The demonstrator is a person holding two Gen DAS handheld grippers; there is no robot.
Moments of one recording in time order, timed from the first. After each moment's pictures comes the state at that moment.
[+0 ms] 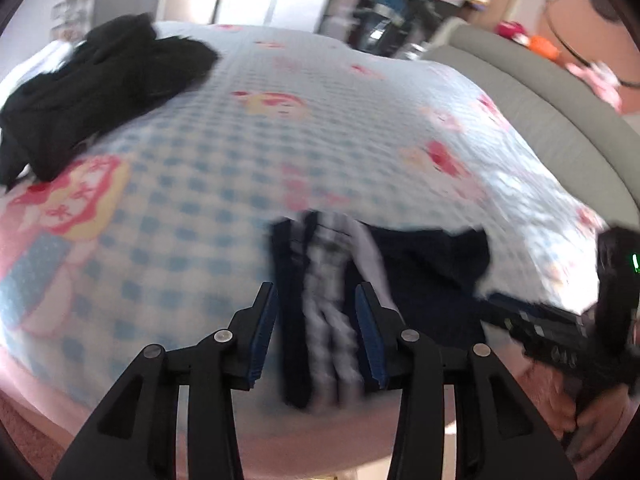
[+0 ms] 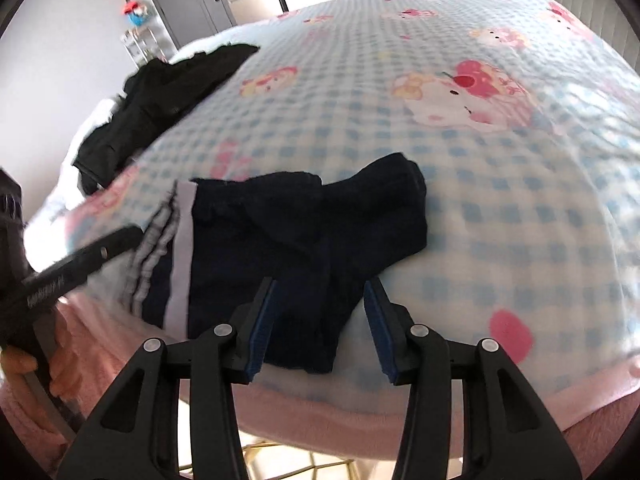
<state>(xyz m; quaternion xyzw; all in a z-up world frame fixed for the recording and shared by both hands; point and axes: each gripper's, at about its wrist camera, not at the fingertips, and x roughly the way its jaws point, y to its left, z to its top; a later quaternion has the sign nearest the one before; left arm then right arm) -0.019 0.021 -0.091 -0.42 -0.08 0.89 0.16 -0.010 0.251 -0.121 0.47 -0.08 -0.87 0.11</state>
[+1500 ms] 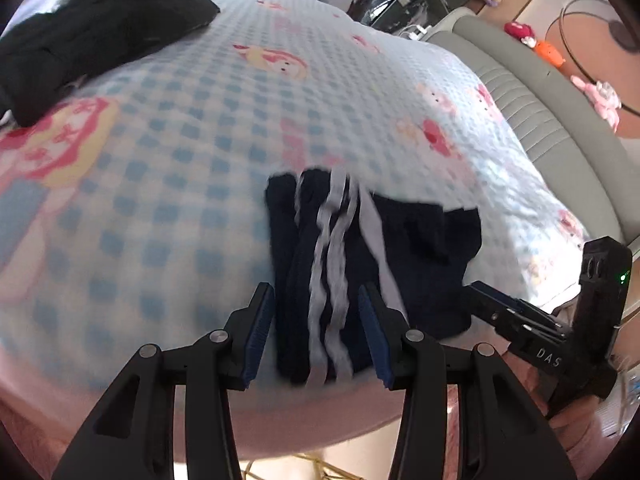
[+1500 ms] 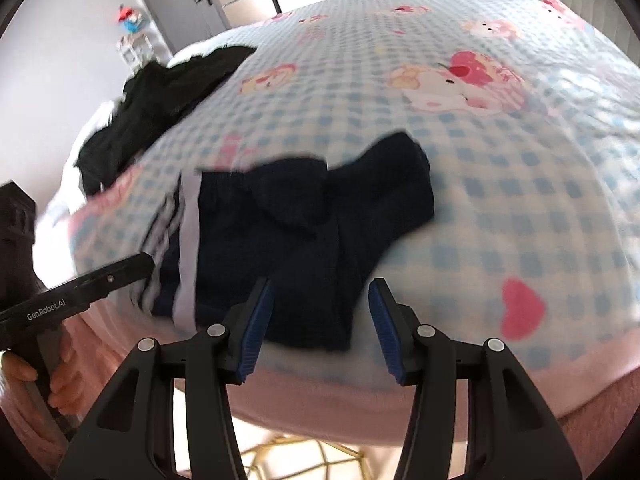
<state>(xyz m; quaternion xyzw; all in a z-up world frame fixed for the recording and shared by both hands) -0.022 -0.003 -0.111 -0.48 -0.14 0.85 0.19 -0.004 0.241 -0.126 0.47 -0.09 -0.87 0.10</state>
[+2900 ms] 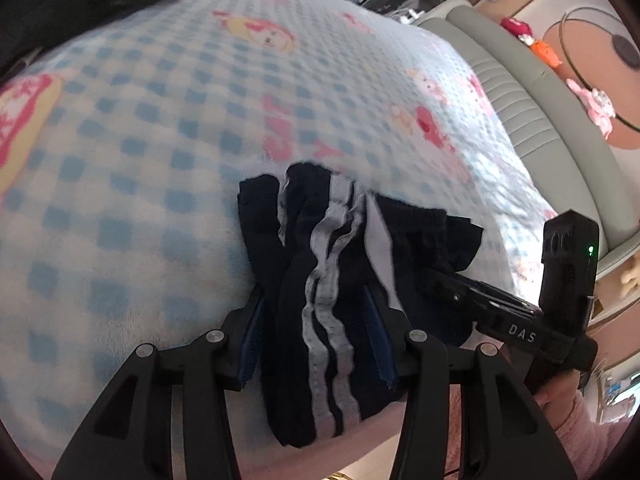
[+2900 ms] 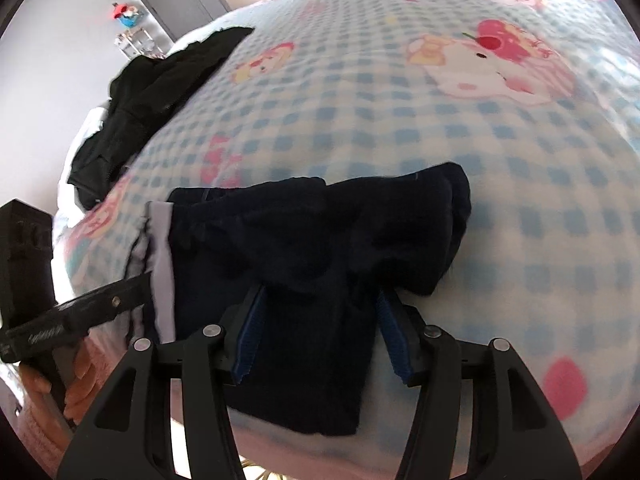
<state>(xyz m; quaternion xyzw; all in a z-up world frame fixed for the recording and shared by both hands) -0.056 -0.002 -0.144 -0.51 -0.18 0.81 0.22 -0.059 0.238 -0.157 0.51 -0.12 -0.84 0.12</state>
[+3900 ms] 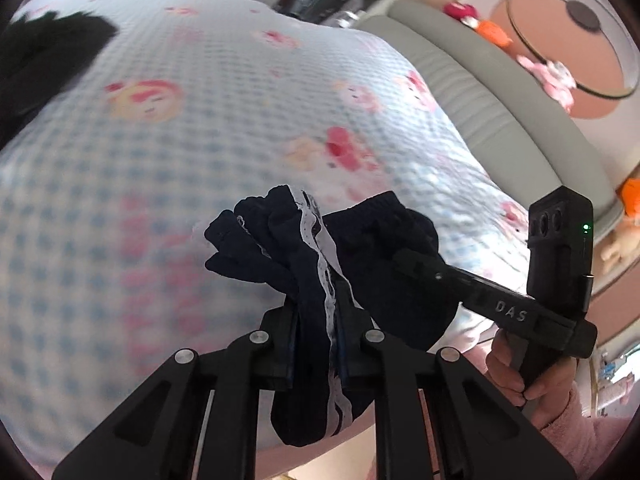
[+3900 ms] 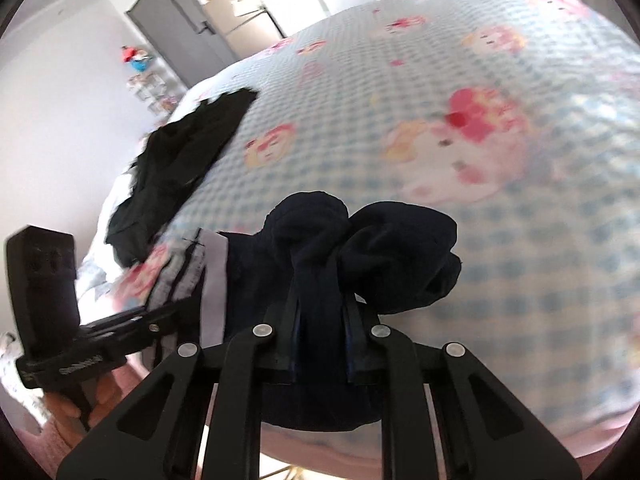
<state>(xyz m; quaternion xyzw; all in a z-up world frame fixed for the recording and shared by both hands) -0.084 0.112 -0.053 -0.47 -0.13 0.82 0.30 -0.066 0.309 -0.065 0.46 -0.17 -0.87 0.13</state>
